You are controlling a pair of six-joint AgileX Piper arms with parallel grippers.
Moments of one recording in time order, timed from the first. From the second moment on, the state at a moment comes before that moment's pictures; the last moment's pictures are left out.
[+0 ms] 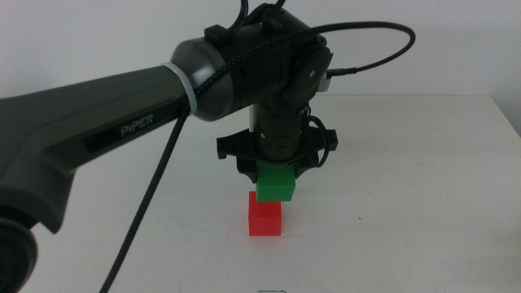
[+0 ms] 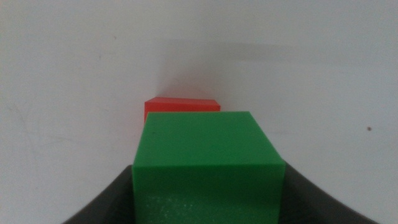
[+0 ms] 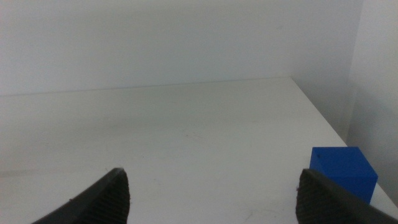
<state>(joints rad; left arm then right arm) -0.78 1.96 -1.76 0.18 1.21 -0.87 -0.03 -0.02 0.03 0.05 0.19 0.01</state>
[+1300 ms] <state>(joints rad) -0.78 2.05 -1.76 0.23 1.22 -0.87 -0.03 -0.02 0.03 0.05 0.19 0.01</state>
